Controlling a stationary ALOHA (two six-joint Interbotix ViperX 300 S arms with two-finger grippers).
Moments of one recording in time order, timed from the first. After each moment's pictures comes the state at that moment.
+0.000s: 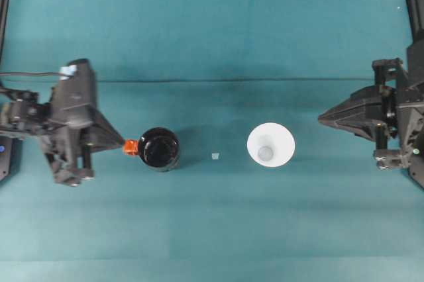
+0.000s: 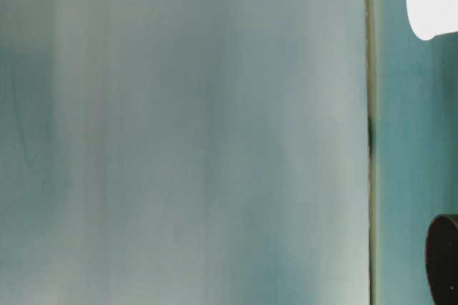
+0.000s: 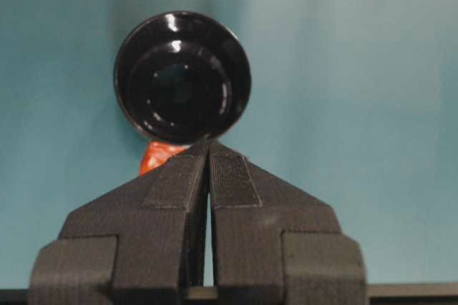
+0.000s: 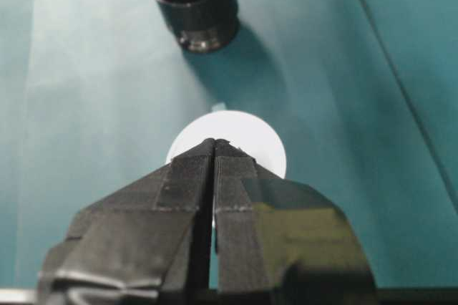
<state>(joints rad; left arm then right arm) -0.03 -0.45 0.87 0.02 0.41 -0.26 -0.06 -0.80 1.12 0.10 0.13 0.13</state>
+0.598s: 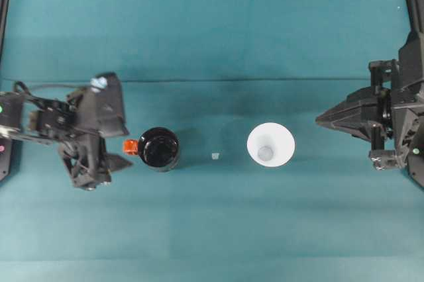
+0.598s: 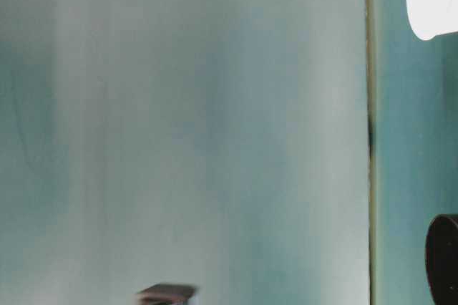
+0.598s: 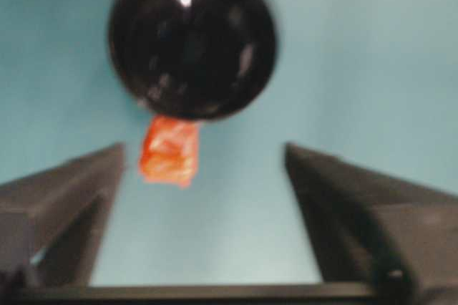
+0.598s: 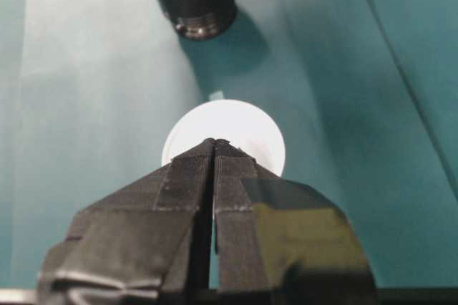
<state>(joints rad) -0.04 -0.28 0.86 0.02 0.41 -0.23 -0.06 -0.79 1.11 0.10 0.15 0.14</state>
